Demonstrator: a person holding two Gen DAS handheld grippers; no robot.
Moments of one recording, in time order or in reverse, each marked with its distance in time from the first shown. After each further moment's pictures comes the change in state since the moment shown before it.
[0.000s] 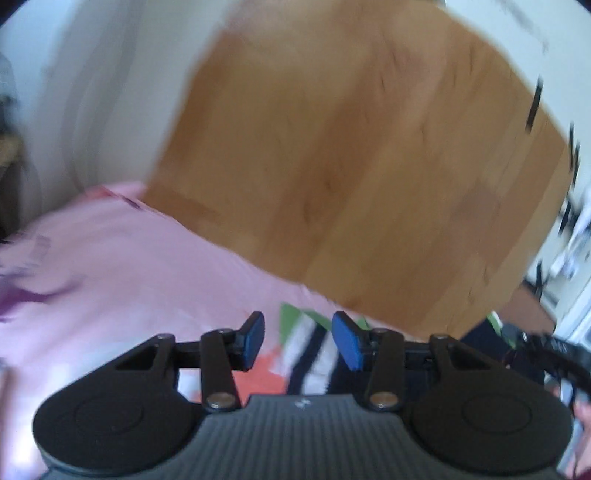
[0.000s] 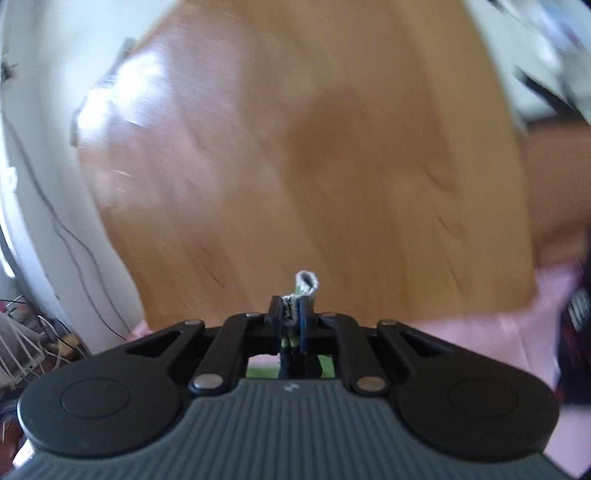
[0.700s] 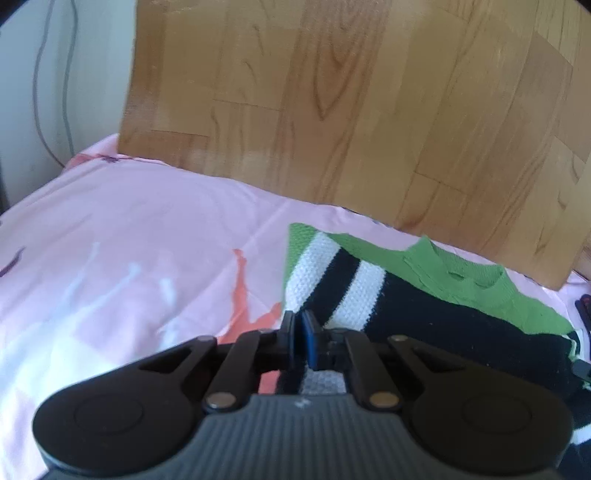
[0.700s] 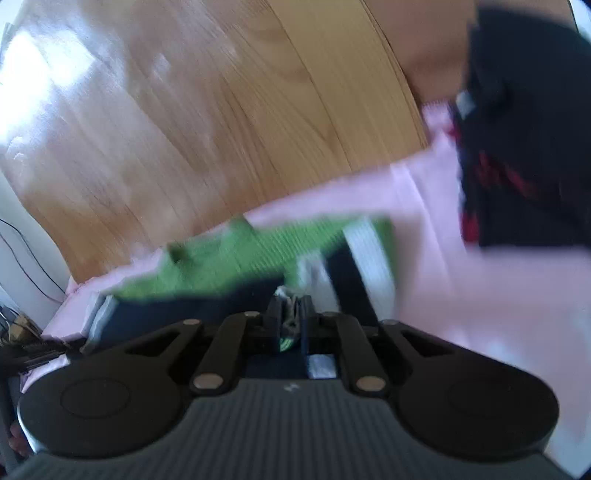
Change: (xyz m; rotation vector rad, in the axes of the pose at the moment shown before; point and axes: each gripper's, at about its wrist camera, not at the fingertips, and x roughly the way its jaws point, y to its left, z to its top) left arm 0.105 -0.027 -0.040 0.140 0.152 0.261; right arm 0.005 -0.079 -0.086 0.196 0.180 -0.143
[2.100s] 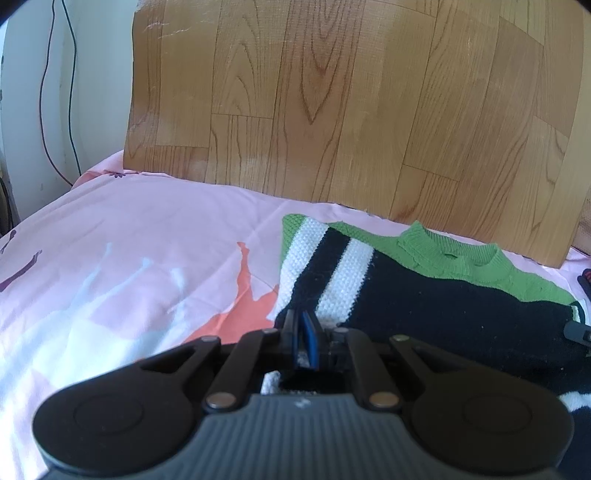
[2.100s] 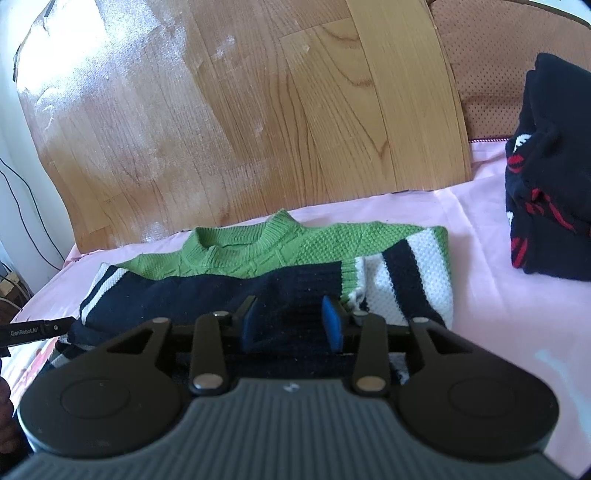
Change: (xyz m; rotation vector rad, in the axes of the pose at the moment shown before) left arm -0.015 -0.009 -0.019 0.073 -0.043 0.012; right arm 0.020 0.039 -0.019 -0.198 -0.046 -0.024
